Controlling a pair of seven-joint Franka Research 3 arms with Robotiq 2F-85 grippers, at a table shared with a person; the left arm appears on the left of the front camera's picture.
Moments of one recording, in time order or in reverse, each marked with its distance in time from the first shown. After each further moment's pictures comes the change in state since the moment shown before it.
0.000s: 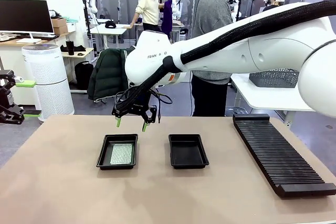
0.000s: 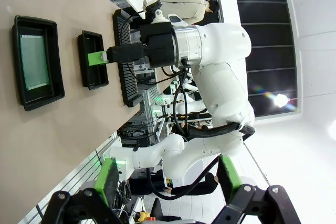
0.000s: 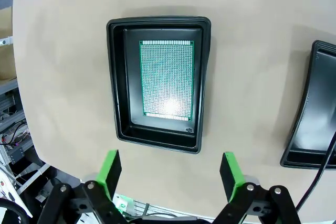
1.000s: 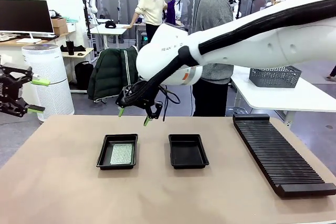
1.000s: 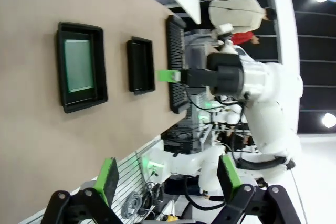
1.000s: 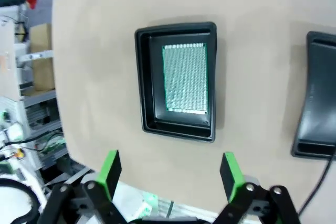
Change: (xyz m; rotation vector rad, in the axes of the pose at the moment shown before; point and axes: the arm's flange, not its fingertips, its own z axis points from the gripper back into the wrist) left arm 0.031 -0.034 -0.024 0.314 -0.004 0.030; right arm -0.033 -0.032 0.042 0.183 -0.109 -0.061
